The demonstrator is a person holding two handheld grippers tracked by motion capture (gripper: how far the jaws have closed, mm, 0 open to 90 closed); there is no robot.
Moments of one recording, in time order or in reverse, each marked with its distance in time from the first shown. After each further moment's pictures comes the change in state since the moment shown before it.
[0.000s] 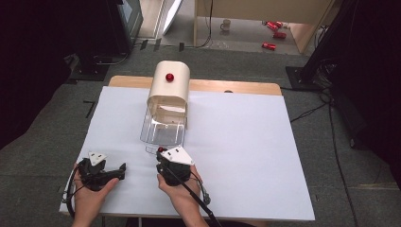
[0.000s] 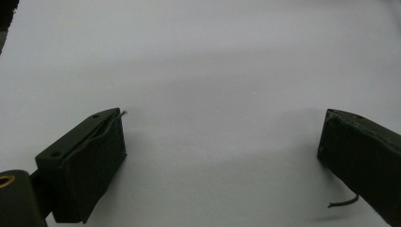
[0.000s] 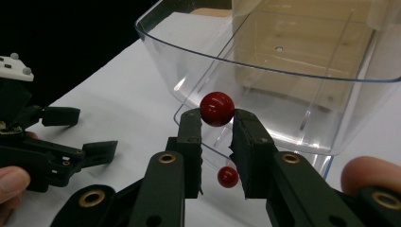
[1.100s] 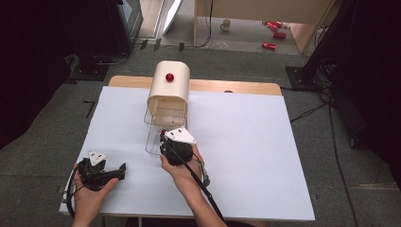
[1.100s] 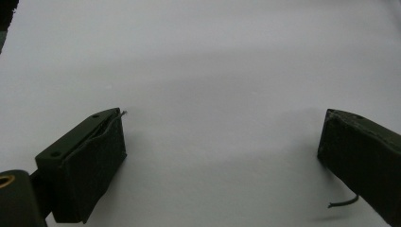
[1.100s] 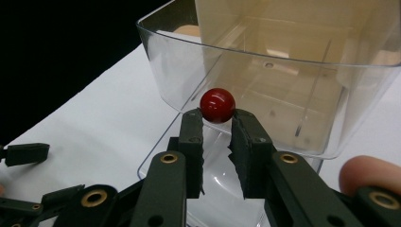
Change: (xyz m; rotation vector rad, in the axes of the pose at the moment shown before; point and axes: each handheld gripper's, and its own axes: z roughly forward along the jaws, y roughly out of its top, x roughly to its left) left arm 0.000 0.000 0.000 -0.001 -0.002 -0.001; right arm -0.023 0.036 0.023 -0.013 -0.025 -0.008
